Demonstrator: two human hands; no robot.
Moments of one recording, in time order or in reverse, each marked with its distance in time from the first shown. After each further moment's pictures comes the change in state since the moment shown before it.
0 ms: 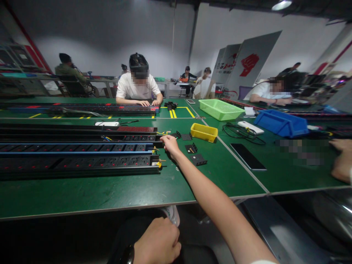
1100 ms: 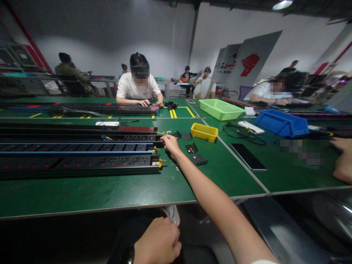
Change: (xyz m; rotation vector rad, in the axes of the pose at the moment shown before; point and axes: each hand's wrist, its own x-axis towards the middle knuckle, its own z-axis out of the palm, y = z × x) left_hand 0.001 -0.002 0.003 0.002 0.010 0.003; right_hand 0.000 0.000 -0.001 -0.007 0.001 0.002
